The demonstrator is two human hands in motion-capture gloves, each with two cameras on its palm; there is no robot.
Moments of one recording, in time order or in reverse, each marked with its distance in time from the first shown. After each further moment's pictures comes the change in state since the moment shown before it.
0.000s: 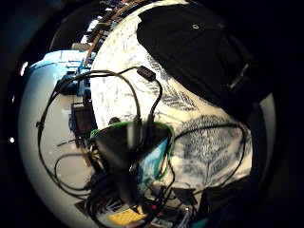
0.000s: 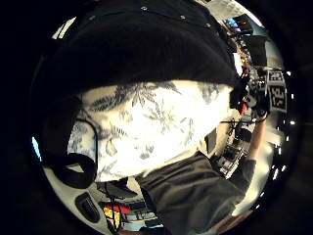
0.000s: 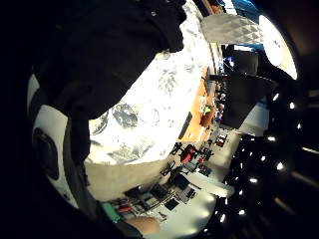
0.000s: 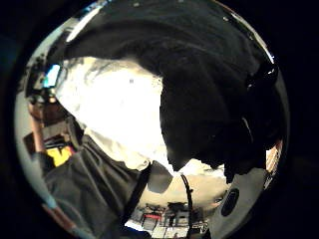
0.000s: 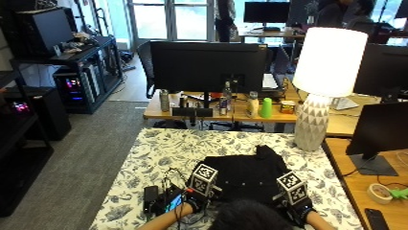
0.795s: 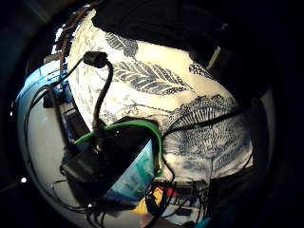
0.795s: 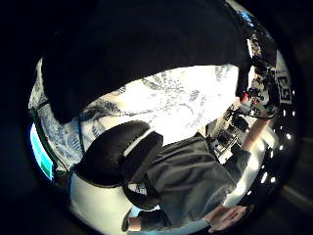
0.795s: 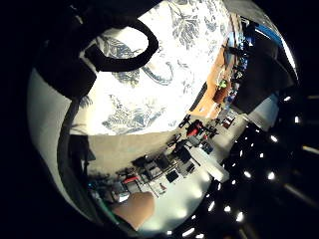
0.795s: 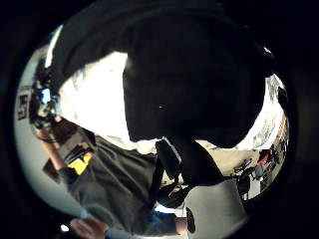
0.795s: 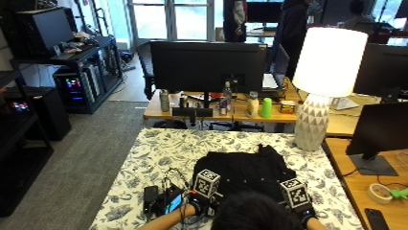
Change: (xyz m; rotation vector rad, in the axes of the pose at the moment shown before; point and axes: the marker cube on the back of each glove) left arm 0.010 -0.013 0.040 -0.268 0.051 0.128; right arm 0.010 0.015 0.034 -0.355 -0.140 0.090
